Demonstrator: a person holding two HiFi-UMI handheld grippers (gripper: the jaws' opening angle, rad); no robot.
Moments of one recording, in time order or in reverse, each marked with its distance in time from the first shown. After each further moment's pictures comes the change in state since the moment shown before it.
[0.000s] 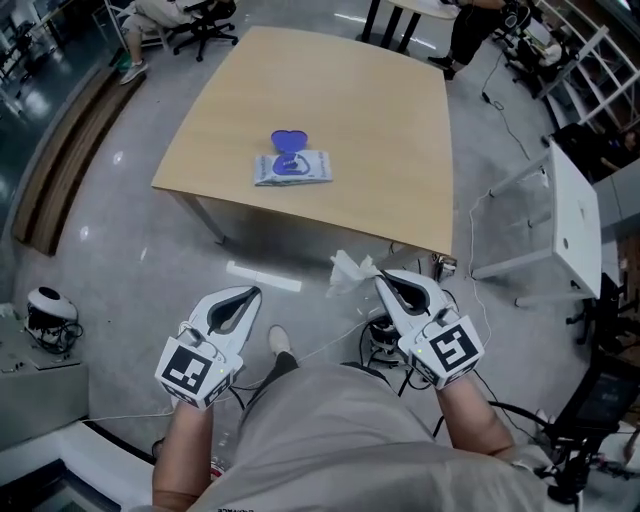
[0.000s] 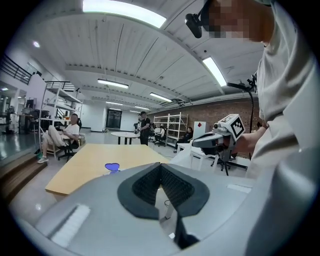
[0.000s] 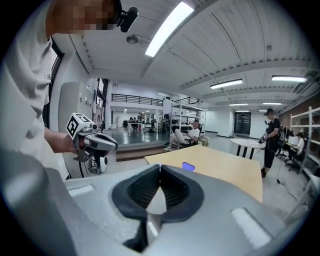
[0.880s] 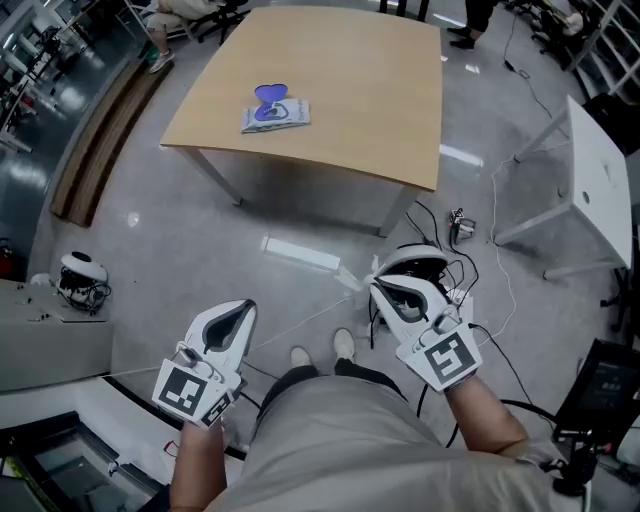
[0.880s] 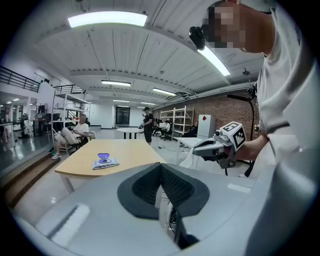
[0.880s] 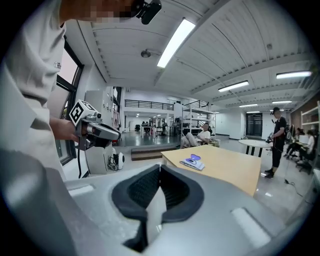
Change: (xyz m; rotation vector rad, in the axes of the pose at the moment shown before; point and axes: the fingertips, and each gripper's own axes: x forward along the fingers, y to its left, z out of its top) left arm -0.031 -0.259 -0.013 0.003 0.082 0.150; right arm -0.219 0.027 -0.104 -0.012 -0.055 0.154
